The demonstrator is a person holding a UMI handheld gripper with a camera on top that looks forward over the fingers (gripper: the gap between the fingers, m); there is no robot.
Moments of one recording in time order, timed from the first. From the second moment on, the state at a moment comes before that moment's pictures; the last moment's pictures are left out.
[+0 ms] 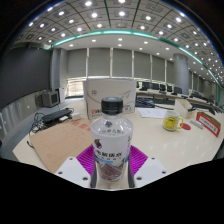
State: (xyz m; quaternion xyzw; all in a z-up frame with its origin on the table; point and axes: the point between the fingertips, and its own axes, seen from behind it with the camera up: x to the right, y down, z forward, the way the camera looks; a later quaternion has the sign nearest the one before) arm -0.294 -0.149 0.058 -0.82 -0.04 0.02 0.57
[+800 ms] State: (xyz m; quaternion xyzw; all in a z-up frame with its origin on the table) arm -0.177 0.064 0.218 -0.65 0.35 0.48 0.47
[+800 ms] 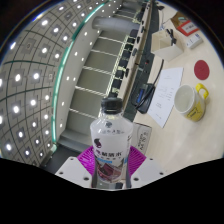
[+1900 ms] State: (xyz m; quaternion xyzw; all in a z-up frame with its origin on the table) arm 0.063 0.120 0.273 -0.73 0.18 0.21 0.63
